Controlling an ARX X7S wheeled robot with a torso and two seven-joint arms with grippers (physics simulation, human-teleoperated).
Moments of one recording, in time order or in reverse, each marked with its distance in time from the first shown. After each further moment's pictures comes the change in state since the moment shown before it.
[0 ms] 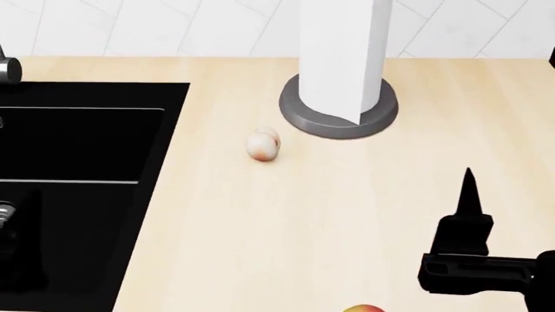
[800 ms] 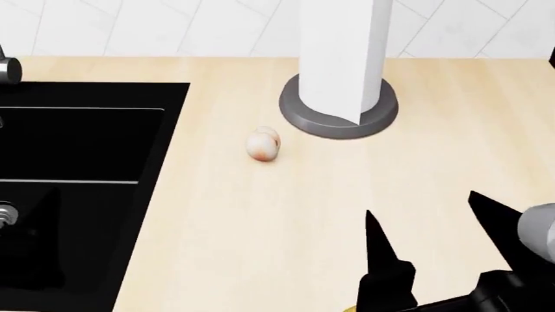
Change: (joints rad) left arm -0.053 0.031 0.055 -0.021 -0.001 -0.013 -0.003; right arm 0.094 0.075 -0.040 -0.076 0.253 0.035 -0.143
